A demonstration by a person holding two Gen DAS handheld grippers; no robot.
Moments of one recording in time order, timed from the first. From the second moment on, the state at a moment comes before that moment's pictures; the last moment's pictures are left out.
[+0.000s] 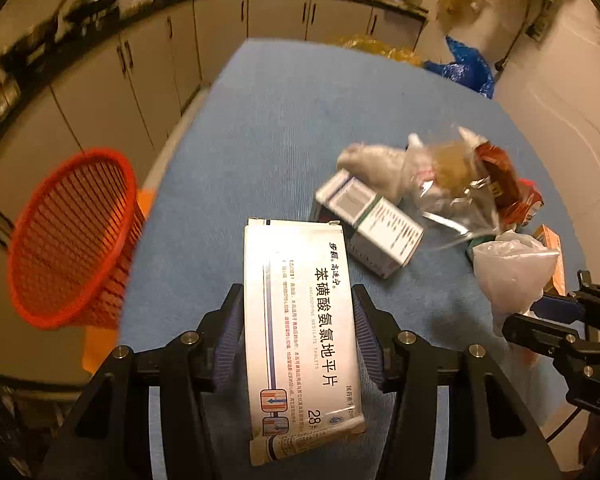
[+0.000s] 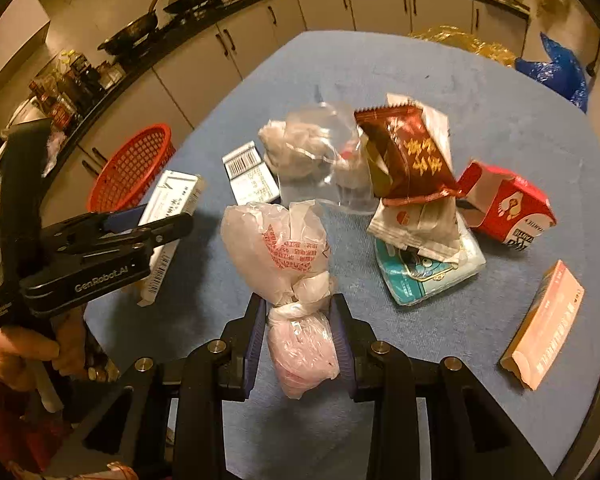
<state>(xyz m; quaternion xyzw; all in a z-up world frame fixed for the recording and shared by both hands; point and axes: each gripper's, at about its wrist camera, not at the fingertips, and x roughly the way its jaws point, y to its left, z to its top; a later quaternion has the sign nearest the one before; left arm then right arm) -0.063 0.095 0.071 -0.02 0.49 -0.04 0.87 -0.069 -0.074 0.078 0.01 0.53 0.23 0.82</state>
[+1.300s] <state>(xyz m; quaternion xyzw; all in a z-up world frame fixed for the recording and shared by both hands) -0.083 0.195 0.125 -0.01 0.42 0.01 0.91 -0.067 0.036 0.111 0.00 0.51 0.26 0.82</state>
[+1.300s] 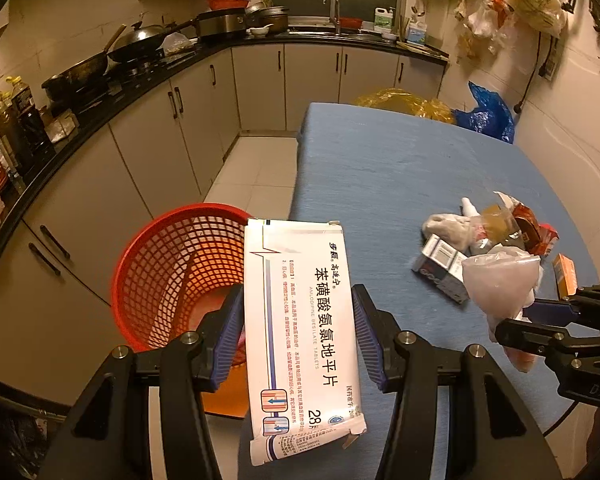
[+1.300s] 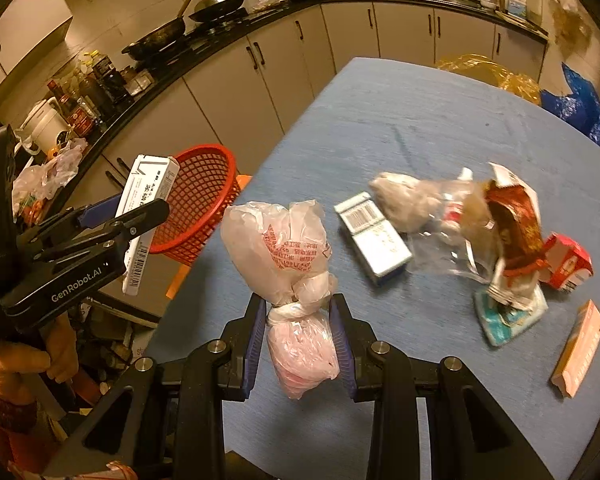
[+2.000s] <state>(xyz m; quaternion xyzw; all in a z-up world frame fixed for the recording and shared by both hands) -0.024 0.315 0.072 -0.08 0.47 0.05 0.88 0.025 0.162 0.099 0.03 0.53 0.31 0.79</state>
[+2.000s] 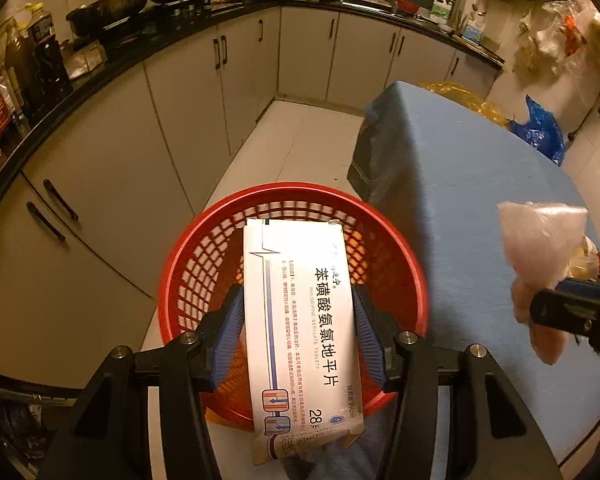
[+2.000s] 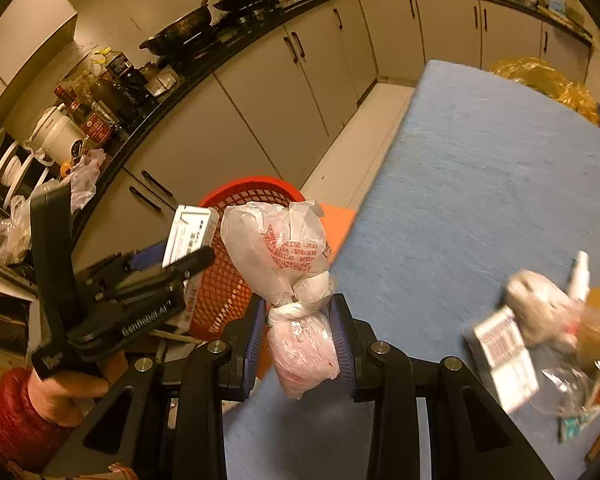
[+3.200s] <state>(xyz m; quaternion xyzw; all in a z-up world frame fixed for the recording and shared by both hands) -0.124 0.298 0.108 -0.12 0.42 0.09 0.90 -0.021 0.121 0.111 0.03 0.52 0.34 0.78</state>
